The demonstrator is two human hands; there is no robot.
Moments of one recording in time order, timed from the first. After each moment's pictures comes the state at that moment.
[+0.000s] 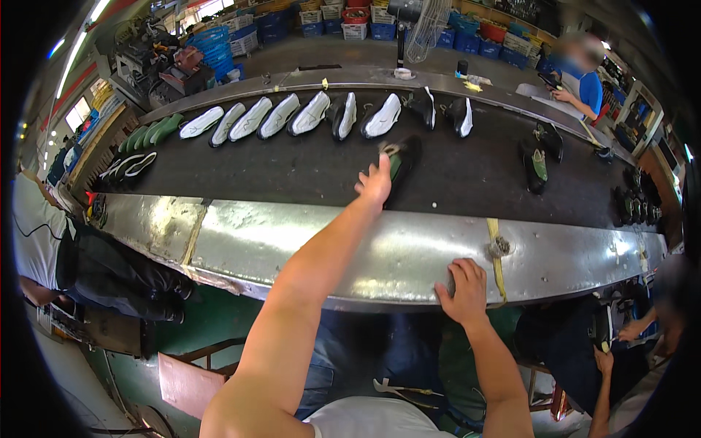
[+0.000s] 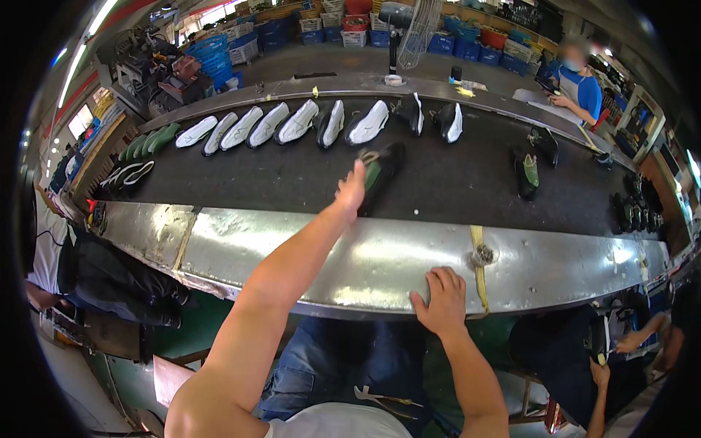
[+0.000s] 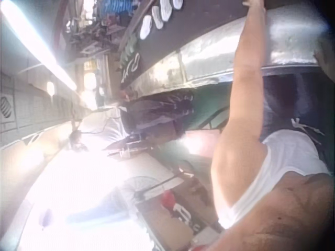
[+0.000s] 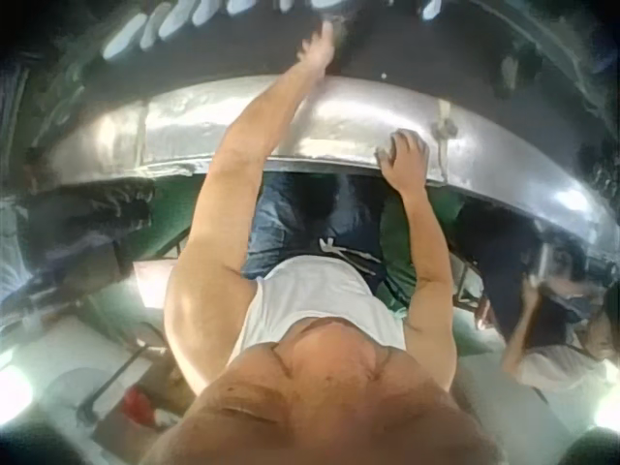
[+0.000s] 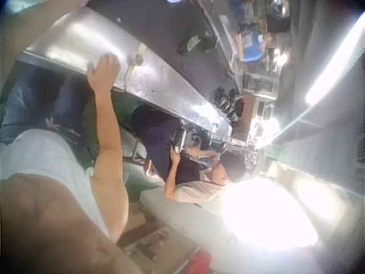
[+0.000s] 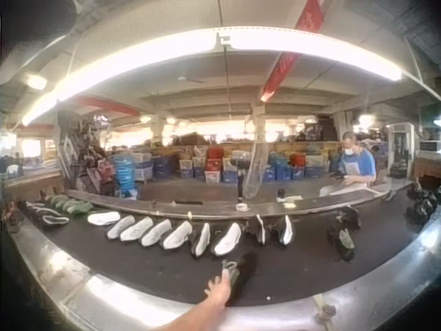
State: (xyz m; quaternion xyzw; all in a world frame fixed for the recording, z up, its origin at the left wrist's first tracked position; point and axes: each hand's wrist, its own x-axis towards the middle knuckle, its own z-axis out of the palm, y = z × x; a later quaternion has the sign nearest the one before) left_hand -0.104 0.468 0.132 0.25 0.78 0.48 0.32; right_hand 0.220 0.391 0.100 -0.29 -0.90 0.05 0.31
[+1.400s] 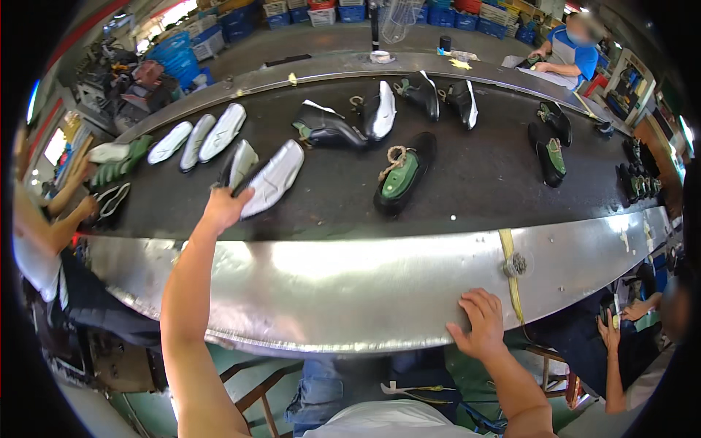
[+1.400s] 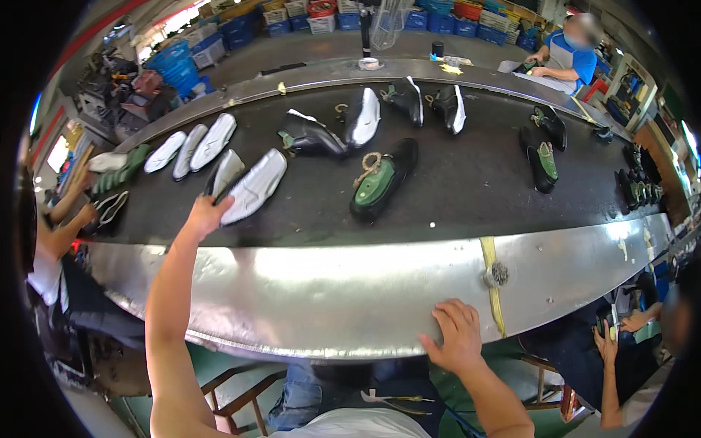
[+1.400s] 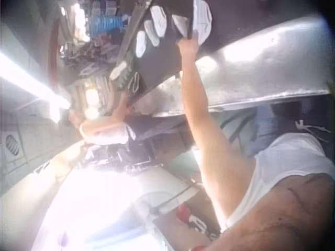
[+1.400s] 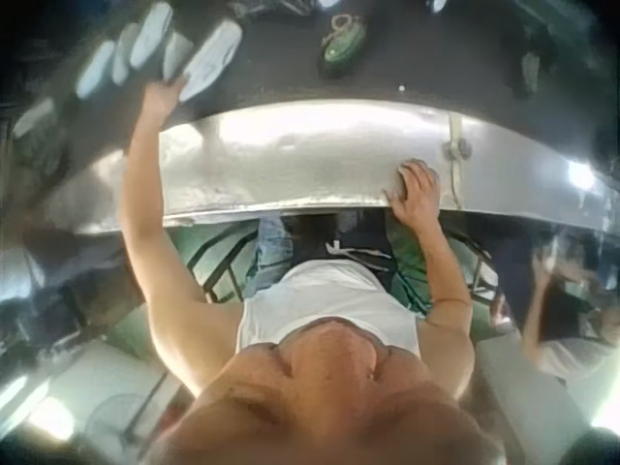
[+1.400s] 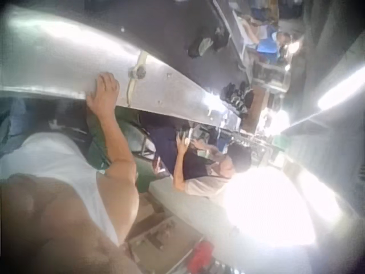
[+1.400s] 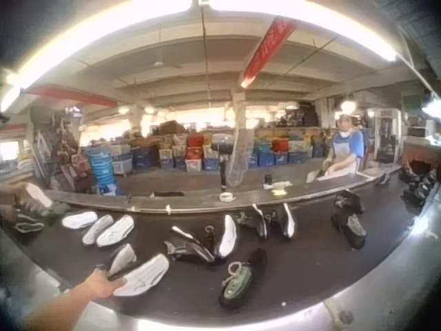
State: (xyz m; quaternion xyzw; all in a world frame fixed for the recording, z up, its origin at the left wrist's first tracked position) left_hand -0.366 0.326 0.181 0.36 0.91 0.20 0.09; right_hand 0.197 0.390 0.108 -0.28 -0.91 0.09 0.28
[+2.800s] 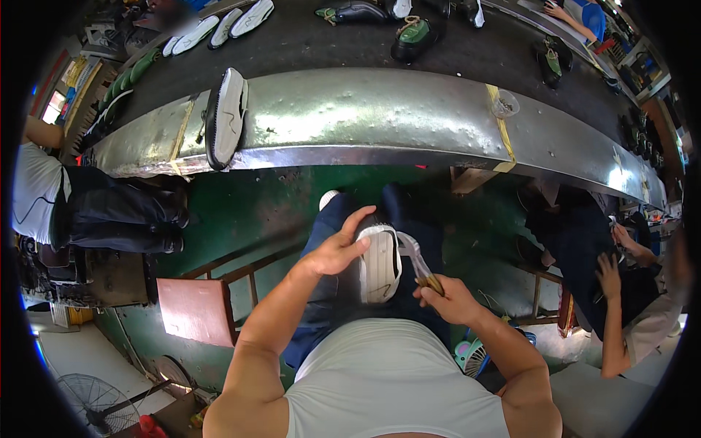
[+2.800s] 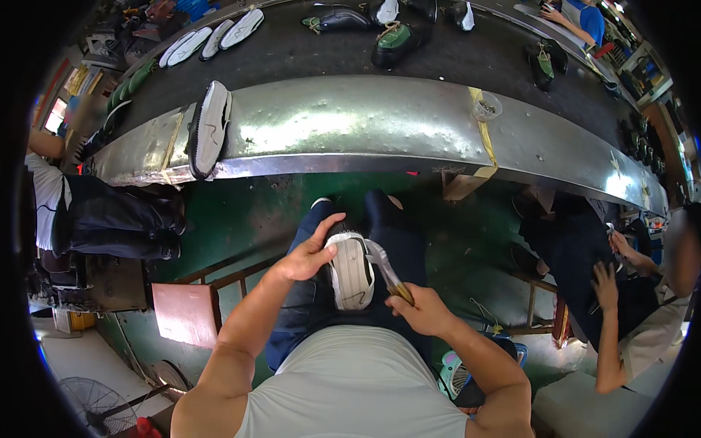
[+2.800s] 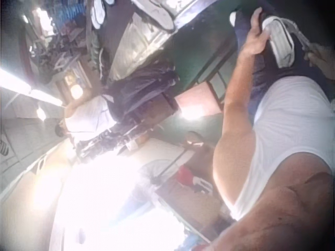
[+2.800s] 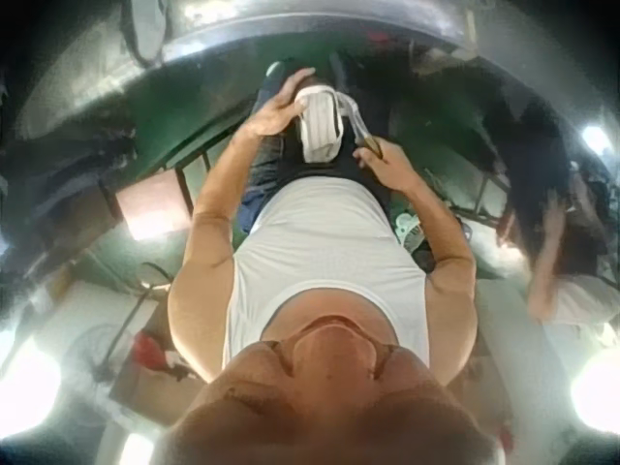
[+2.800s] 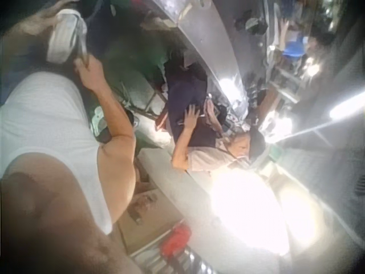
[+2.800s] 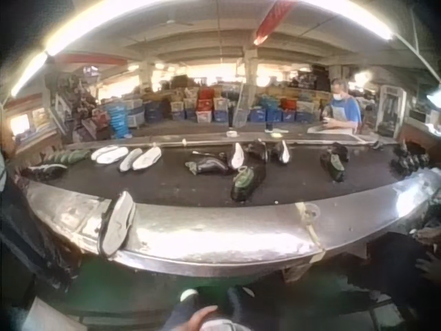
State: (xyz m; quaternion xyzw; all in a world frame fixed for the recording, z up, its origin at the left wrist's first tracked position) left_hand 0.020 0.061 0.036 0.45 0.45 0.49 0.60; right_hand 0.319 0.144 0.080 -0.36 -0.63 0.69 -0.03
